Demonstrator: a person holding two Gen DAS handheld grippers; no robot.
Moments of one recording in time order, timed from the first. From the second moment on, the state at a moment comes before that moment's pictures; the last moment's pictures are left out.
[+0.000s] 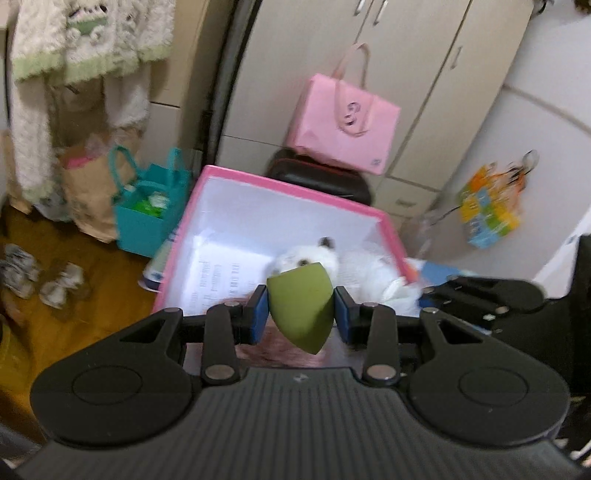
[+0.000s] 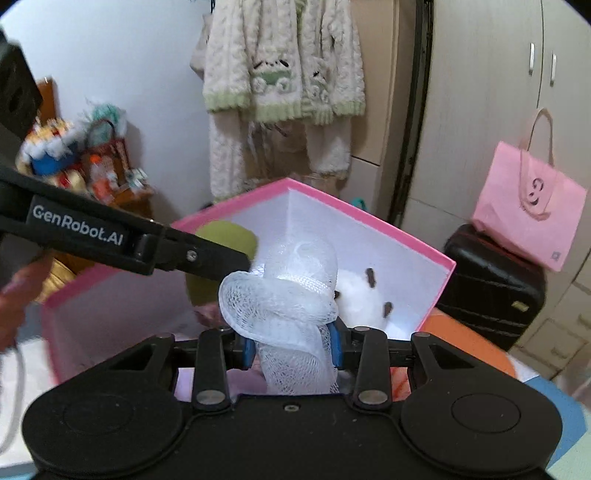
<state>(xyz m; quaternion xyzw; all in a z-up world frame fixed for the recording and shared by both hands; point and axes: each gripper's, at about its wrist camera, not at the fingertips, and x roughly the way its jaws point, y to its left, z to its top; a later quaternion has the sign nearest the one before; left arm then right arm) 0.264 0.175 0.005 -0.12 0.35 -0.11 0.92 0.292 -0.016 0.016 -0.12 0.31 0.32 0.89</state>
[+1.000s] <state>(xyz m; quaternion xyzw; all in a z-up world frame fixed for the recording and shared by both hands) 0.202 0.162 0.035 -0.06 0.33 -0.09 0.94 0.225 -0.067 0.051 -0.07 0.27 0.29 0.92</state>
